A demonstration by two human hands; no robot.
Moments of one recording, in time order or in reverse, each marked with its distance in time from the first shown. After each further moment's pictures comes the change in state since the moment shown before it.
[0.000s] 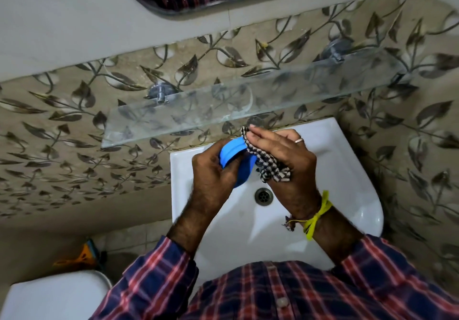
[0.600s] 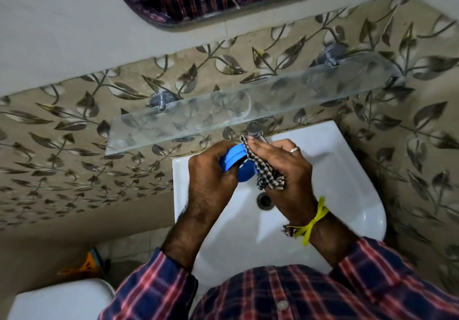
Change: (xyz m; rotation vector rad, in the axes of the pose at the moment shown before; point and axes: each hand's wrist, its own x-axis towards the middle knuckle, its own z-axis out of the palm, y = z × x) left_hand 0.009 0.019 -0.012 0.326 -0.063 0.001; right_hand -0.007 -0.006 -0.001 -0.077 -0.040 0.049
